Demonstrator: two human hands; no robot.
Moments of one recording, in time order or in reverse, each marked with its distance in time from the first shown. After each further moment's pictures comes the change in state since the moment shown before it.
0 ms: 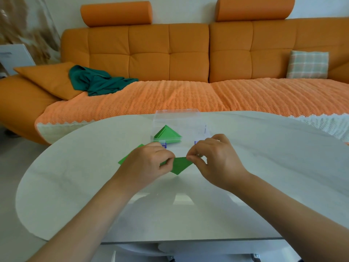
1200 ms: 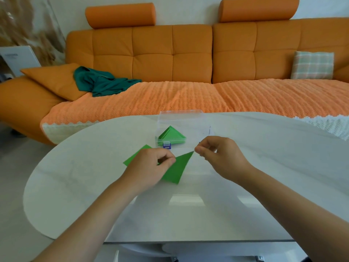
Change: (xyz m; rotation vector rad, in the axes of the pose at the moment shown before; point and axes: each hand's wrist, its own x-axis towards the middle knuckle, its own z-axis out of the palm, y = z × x) left_hand -0.002 0.009 -0.007 -0.393 -0.193 -0.636; right_hand 0.013 0.003 -0.008 0.472 -0.165 0.512
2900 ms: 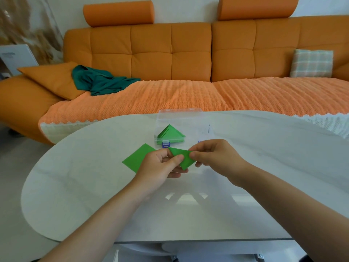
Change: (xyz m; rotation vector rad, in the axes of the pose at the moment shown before) left_hand -0.006 0.019 0.025 -0.735 -0.026 -0.299; right_hand -0.005 -0.016 0.004 0.302 -0.165 0.263
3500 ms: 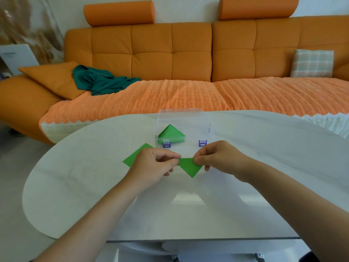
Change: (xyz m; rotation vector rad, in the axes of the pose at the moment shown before) left_hand 0.005 0.000 -0.019 0.269 0.050 0.141; right_hand 0.007 0.003 -0.012 -0.177 -0.104 0.102
